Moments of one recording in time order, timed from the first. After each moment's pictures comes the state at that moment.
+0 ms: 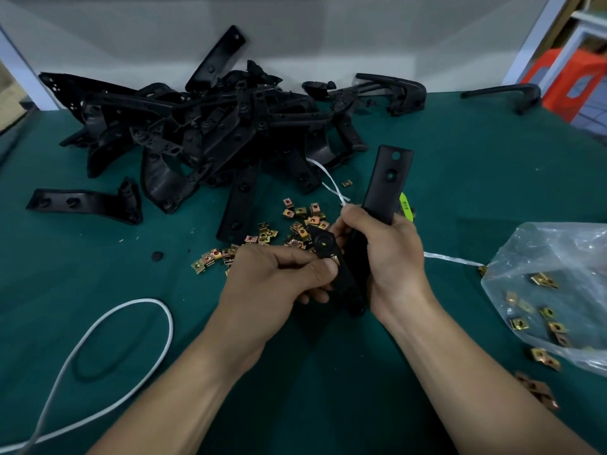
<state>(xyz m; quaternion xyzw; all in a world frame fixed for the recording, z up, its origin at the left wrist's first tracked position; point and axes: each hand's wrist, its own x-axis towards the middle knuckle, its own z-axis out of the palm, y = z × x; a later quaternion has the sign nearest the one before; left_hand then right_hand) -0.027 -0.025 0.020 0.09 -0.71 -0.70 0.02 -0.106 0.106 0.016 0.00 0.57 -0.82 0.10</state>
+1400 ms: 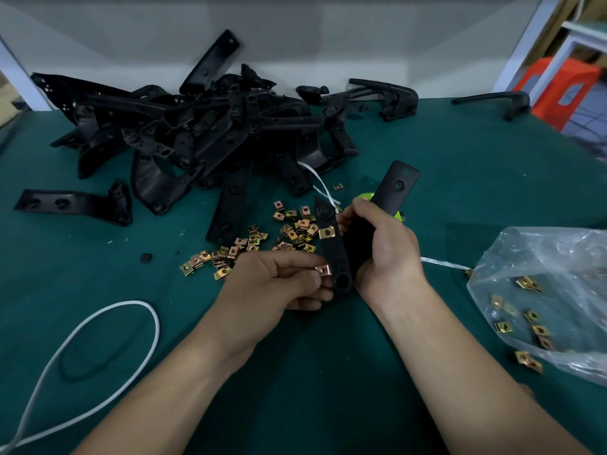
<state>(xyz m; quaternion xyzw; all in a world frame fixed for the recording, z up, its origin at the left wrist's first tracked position) -0.032 -0.022 0.008 0.12 -0.65 -0.75 -0.04 -0.127 0.110 0.017 0.14 0.42 -0.88 0.16</state>
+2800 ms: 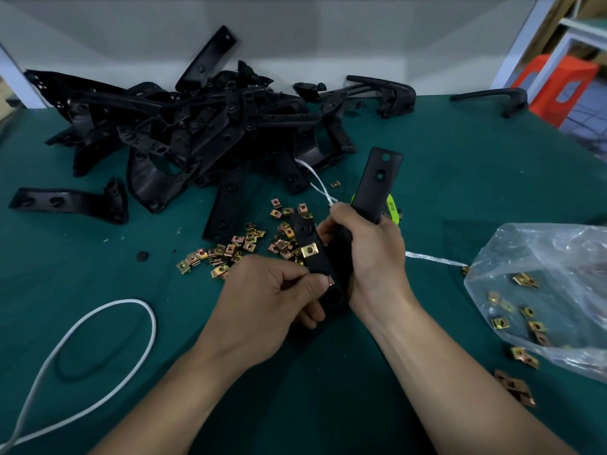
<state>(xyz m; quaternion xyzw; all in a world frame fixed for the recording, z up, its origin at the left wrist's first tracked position) -0.022 -0.015 0.015 0.05 -0.81 -0.58 0.03 -0.112 0.100 0.013 0.06 0.52 -0.85 0.10</state>
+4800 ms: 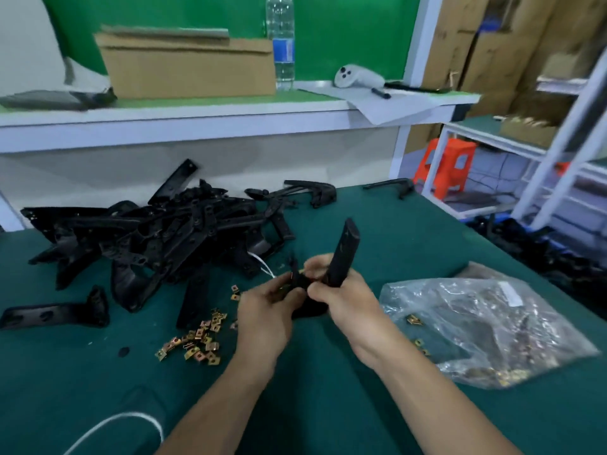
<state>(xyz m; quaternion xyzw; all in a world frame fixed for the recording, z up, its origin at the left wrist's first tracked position) -0.069 0.044 0.057 0.09 -0.70 -0.70 0.12 -0.087 0.167 0.084 -0.05 0.71 -0.70 0.05</state>
